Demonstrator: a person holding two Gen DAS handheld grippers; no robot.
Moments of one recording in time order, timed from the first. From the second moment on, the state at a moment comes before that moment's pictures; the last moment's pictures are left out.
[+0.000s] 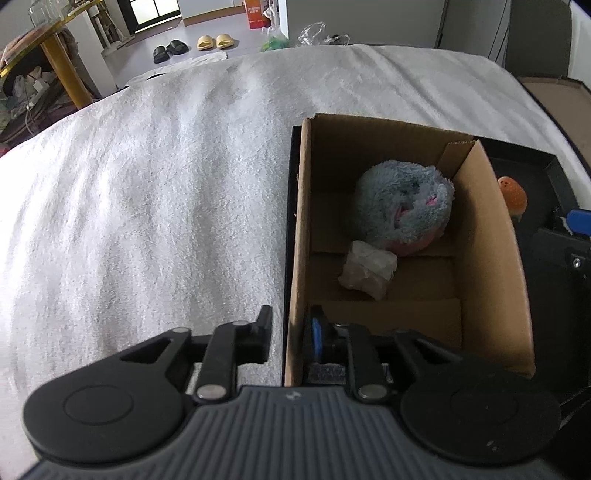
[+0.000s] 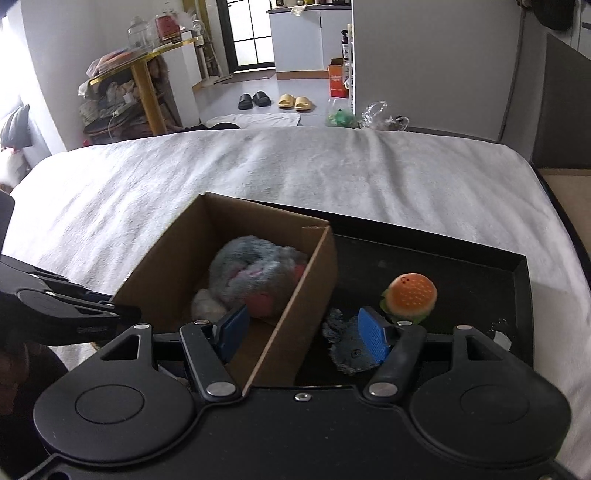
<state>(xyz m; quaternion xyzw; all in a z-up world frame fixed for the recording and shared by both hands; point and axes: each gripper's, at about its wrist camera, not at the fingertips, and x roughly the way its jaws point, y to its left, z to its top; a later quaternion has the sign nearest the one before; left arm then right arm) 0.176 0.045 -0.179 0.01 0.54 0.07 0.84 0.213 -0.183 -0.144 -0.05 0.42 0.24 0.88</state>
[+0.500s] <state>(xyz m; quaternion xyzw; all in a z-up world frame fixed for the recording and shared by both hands) 0.188 0.021 -0.178 0.07 0.55 0.10 0.82 0.229 -0.219 -0.182 -0.01 0.43 0.22 0.88</state>
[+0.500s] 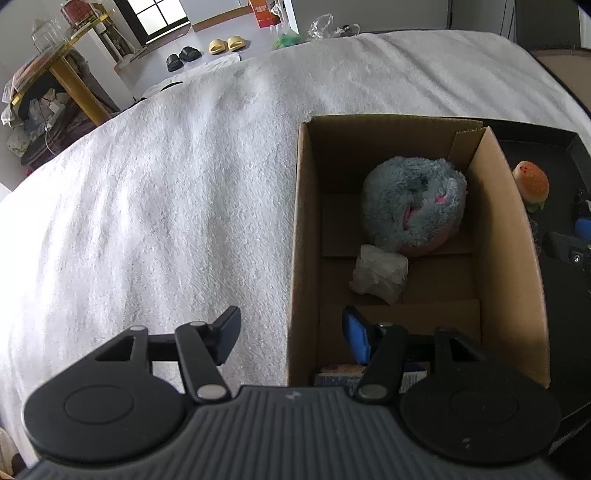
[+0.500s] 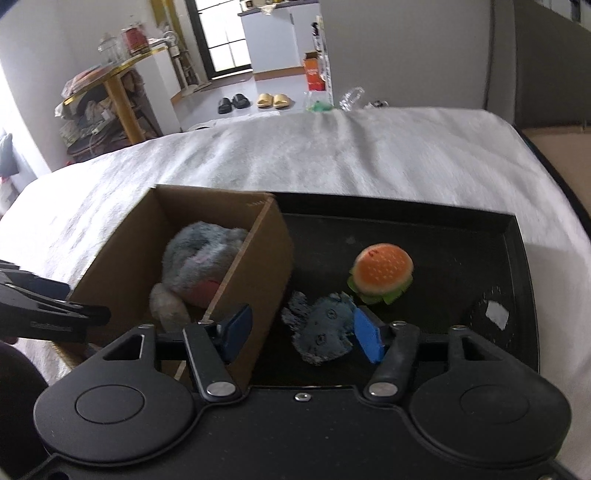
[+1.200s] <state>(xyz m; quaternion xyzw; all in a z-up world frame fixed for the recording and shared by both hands) 0.201 -0.001 -0.186 0.12 0.58 0.13 0.80 0.255 -0.237 -0.248 0.08 0.49 0.18 0.85</state>
